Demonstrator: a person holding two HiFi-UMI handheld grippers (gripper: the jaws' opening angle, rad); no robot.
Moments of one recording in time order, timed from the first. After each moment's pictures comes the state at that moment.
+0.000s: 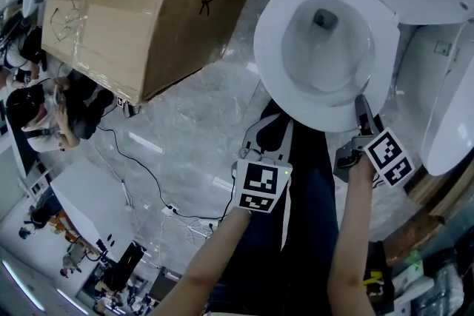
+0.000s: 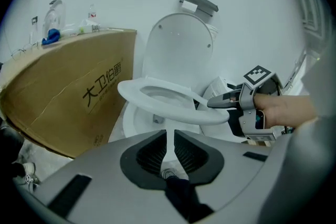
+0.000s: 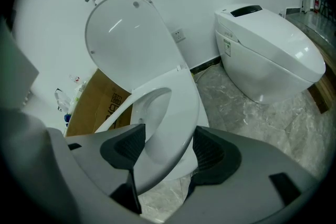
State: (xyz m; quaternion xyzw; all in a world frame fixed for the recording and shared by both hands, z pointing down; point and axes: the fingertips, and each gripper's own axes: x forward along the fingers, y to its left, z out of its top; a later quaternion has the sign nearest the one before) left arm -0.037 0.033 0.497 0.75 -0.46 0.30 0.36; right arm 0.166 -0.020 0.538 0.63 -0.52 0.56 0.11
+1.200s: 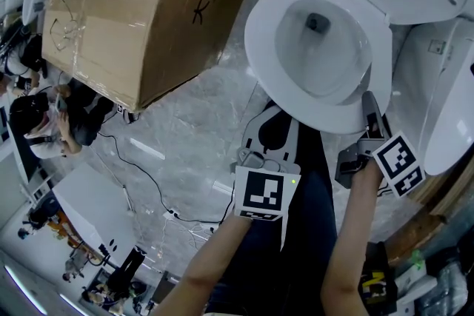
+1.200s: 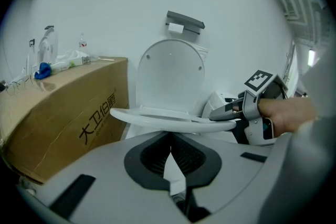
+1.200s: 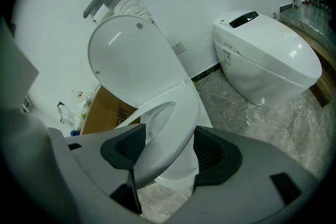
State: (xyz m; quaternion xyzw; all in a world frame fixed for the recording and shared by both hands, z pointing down) left arm -0.011 -0.035 0.428 0.80 -0.48 0.25 0.27; right arm 0.180 -0.053 0.481 0.65 -0.51 0.56 0.06
